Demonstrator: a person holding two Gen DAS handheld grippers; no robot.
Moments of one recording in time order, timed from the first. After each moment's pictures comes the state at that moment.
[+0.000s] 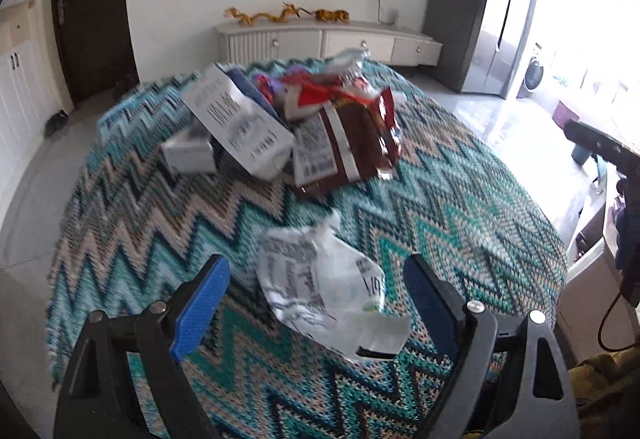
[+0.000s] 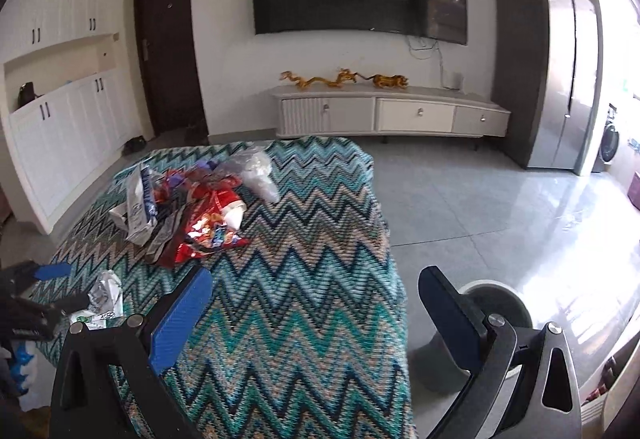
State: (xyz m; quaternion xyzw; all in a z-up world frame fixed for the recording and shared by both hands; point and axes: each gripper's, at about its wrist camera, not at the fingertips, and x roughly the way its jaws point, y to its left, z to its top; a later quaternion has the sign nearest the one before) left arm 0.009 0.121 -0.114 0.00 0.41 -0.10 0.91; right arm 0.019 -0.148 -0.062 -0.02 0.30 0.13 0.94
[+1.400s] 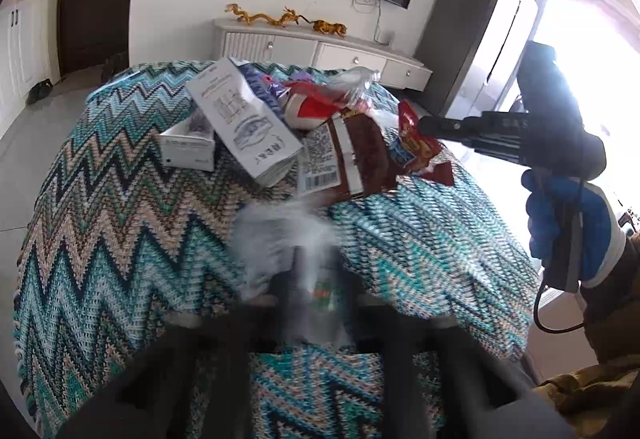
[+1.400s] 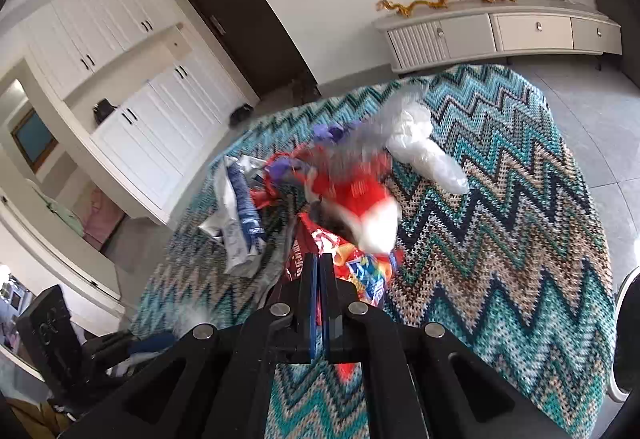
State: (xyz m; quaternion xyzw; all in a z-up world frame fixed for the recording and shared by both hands) left arm 0.017 0.148 -0.109 -0.08 0.39 -0.13 0.91; right arm 0.134 -0.064 -0.100 0.11 0.41 0.34 0.84
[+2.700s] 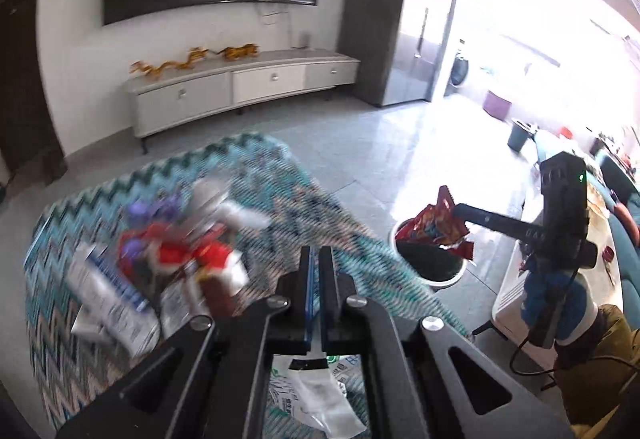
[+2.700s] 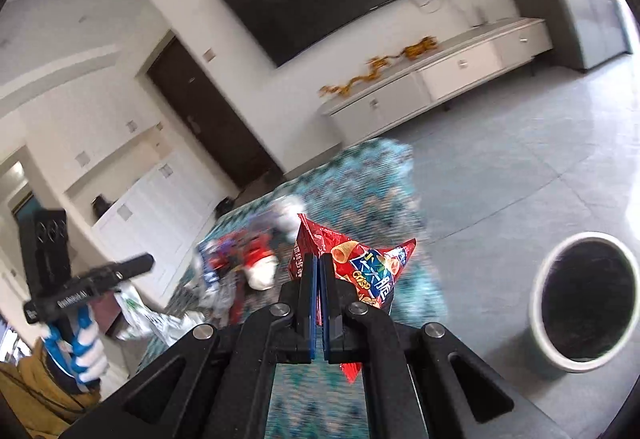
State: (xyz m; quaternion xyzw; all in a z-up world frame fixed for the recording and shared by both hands) left arm 0.098 -0.020 0.007 0.04 0.36 -0.24 0.90; right arm 0.075 -0.289 -0.072 0.22 0.30 0.25 0.89
